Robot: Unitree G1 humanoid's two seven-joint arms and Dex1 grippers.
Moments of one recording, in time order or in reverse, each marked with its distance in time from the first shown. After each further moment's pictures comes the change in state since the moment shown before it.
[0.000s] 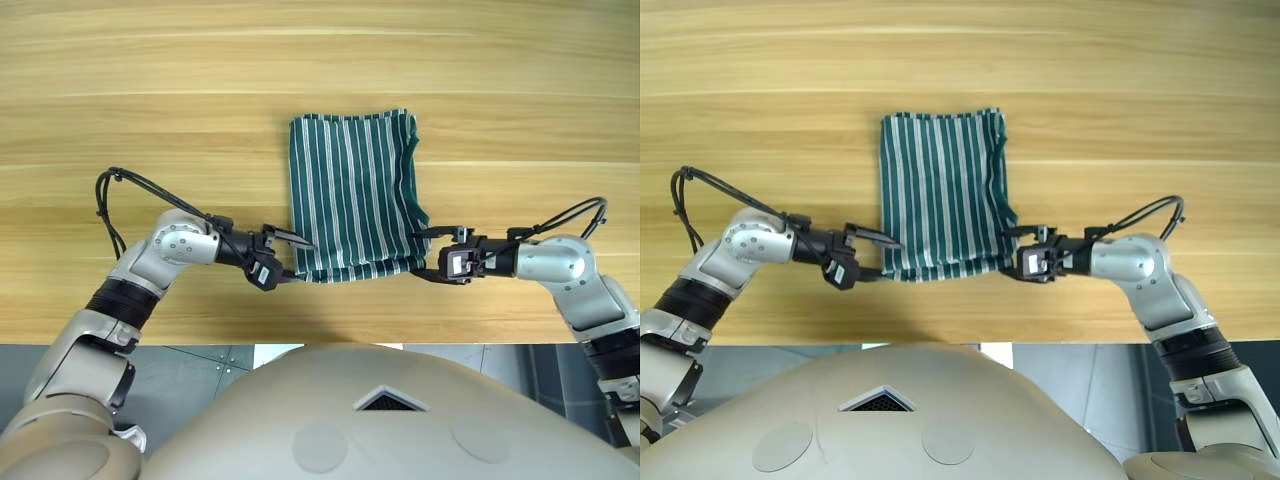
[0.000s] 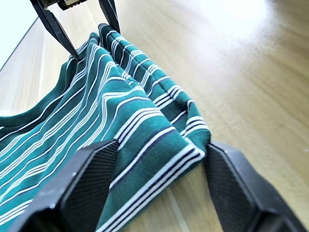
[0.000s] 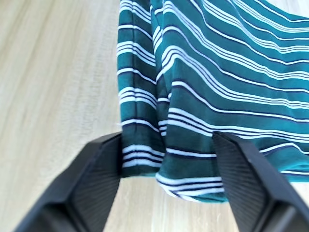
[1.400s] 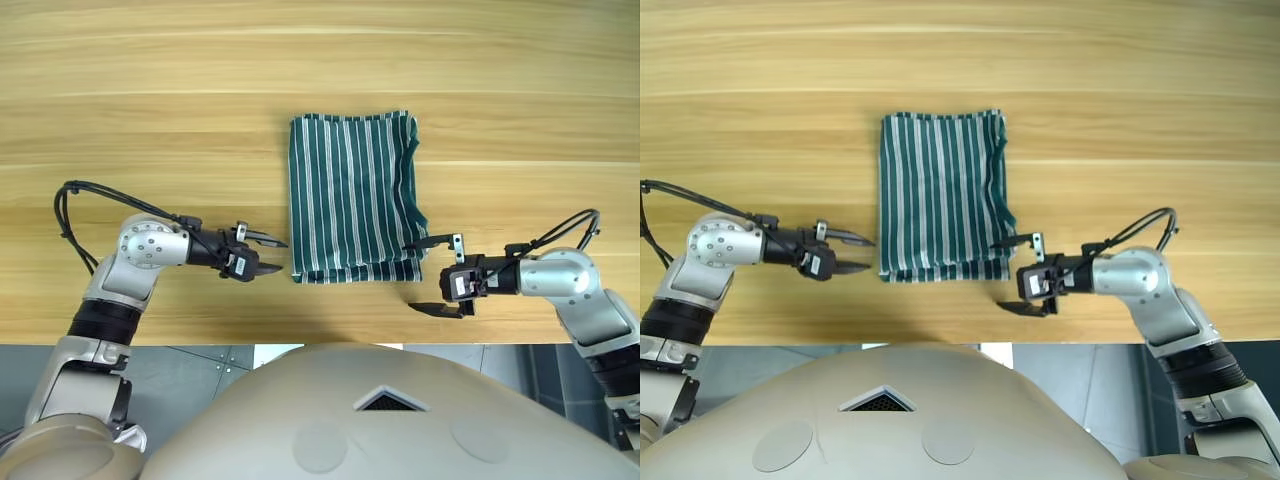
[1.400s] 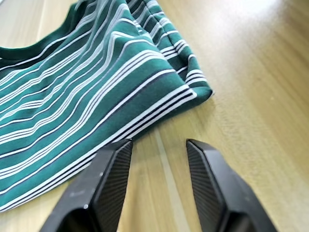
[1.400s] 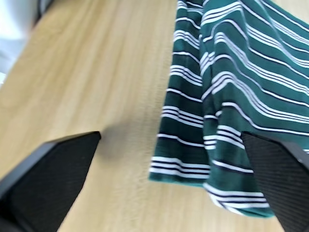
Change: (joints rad) left arm 0.129 -0.007 0.247 -0.068 0.001 0.131 -0.146; right arm 0.061 -0.015 -0.010 -0.069 0.058 -0.003 0.085
